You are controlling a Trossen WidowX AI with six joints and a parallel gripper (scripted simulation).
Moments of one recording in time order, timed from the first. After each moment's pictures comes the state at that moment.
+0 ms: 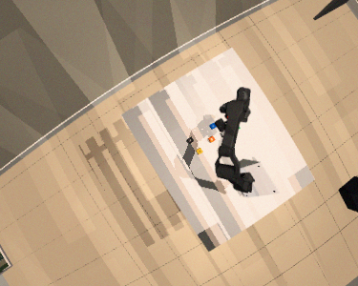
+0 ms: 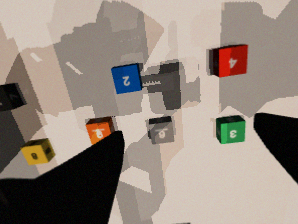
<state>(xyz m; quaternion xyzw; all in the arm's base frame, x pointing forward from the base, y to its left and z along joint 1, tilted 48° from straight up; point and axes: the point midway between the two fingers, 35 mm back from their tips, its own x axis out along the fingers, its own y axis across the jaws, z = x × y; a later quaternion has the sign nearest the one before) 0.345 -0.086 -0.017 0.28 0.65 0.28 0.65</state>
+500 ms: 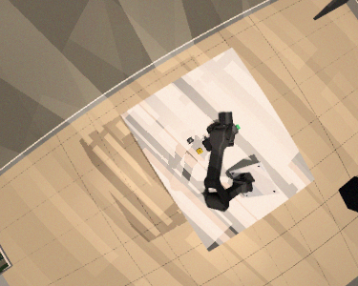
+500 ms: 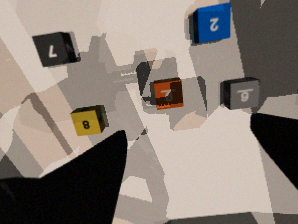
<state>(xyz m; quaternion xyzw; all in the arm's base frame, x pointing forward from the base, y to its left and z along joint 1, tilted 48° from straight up) 0.296 -0.004 0.044 0.28 0.64 0.28 0.66</state>
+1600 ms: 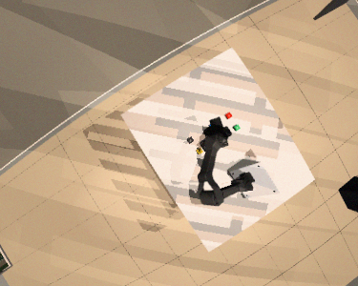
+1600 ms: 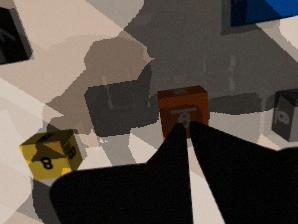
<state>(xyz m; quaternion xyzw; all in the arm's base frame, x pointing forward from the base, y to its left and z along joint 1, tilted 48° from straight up) 0.291 0.063 -0.010 0.28 0.65 0.29 0.65</state>
